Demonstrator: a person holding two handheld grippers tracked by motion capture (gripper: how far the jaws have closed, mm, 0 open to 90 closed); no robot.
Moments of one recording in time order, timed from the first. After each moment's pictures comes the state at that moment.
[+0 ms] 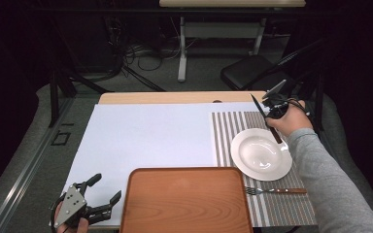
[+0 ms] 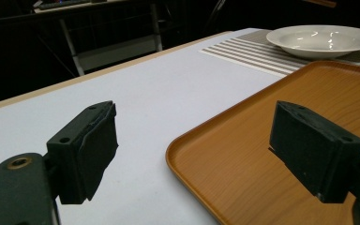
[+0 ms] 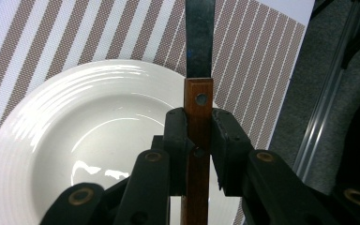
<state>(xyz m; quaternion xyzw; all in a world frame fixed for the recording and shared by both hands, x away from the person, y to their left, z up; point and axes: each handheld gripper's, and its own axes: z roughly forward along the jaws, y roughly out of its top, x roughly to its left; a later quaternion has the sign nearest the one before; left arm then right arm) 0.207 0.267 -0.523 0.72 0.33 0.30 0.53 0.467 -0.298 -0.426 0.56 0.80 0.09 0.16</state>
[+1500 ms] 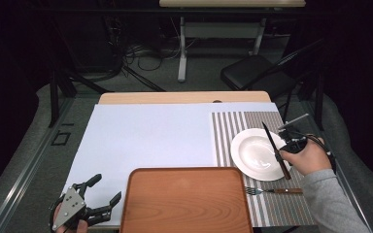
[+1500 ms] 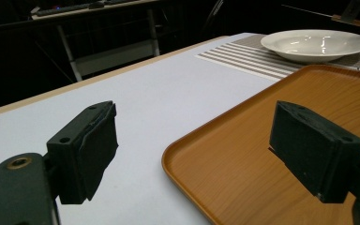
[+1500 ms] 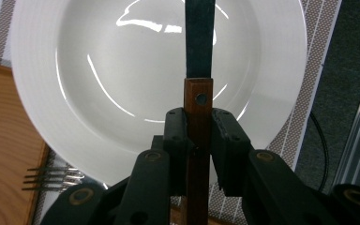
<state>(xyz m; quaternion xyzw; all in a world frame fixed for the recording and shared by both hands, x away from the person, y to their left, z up) 0.204 0.266 -0.520 0.72 0.32 0.30 0.54 0.367 -0.325 -0.457 0.62 0.77 0.12 0.09</state>
